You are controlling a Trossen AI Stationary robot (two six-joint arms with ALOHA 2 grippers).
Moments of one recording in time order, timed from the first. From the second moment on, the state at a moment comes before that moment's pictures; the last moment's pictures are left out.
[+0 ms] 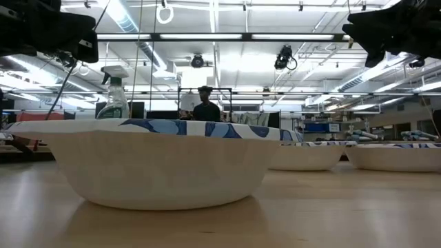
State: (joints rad) left arm -0.24 0.18 0.08 0.20 -0.02 0.14; right arm 0.07 0.18 0.01 0.52 0.23 0.00
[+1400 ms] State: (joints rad) left arm -0.24 0.18 0.08 0.26 -0.03 -0.09; right arm 0.07 0.18 0.01 0.68 0.34 -0.08
